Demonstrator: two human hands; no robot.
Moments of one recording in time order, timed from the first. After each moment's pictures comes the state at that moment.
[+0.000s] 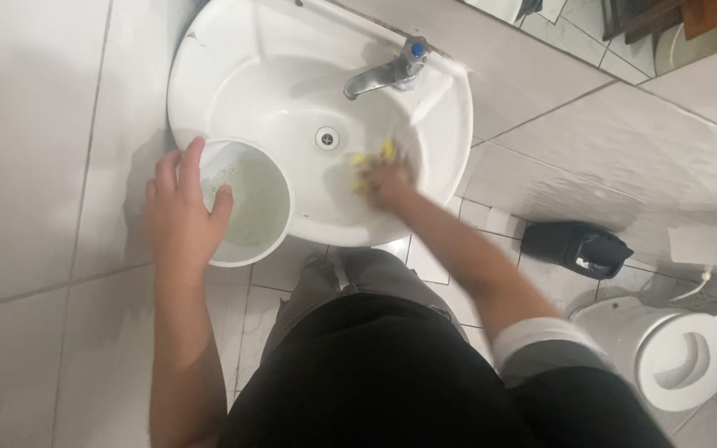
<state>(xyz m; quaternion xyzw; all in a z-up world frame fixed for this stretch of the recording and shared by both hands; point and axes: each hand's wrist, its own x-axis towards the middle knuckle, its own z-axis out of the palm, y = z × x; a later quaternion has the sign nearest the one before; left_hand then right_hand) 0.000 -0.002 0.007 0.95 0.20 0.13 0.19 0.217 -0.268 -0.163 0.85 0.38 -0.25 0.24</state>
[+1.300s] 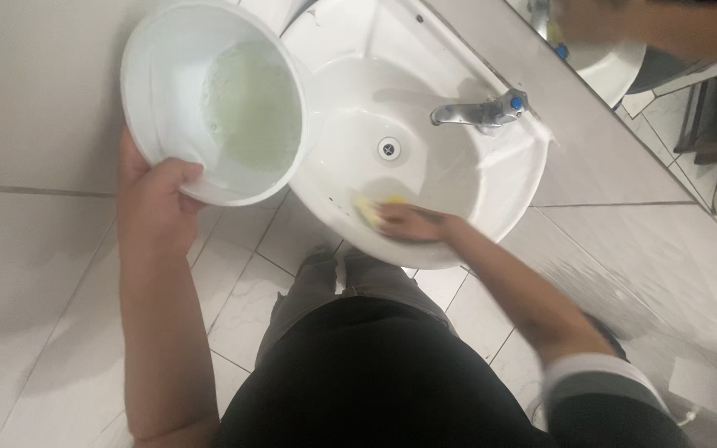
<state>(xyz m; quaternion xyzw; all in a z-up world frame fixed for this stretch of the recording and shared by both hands) -0.050 0.019 0.067 0.45 0.38 0.30 0.75 0.212 -0.260 -0.160 0.69 0.48 -0.54 -0.09</state>
